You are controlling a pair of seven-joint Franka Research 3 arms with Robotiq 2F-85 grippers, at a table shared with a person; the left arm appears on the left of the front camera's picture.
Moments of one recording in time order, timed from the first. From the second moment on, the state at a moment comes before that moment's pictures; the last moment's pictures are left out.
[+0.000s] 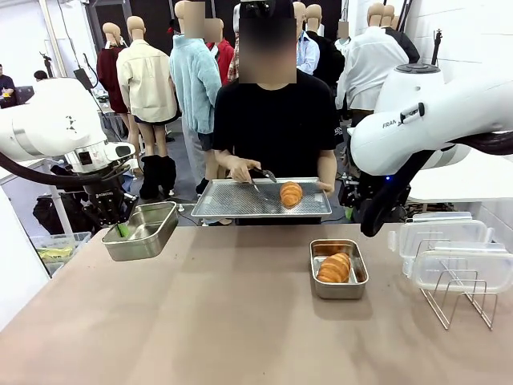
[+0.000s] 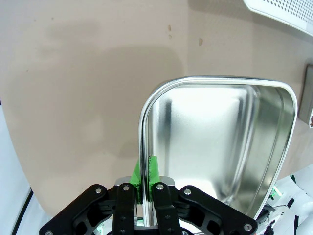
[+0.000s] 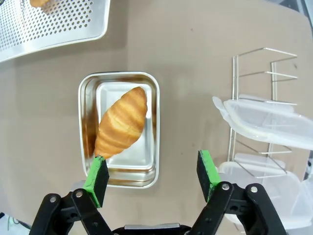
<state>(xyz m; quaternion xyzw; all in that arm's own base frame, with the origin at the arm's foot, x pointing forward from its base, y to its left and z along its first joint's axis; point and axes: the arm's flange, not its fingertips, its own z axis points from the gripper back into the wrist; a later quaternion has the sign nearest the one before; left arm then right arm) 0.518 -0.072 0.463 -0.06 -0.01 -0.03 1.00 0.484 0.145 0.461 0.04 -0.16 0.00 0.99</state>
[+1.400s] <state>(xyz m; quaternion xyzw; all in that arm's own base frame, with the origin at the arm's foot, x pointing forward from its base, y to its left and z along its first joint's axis) 0.518 -0.072 0.463 -0.06 -0.01 -0.03 1.00 0.484 0.144 0.460 0.04 -0.16 0.00 0.99</state>
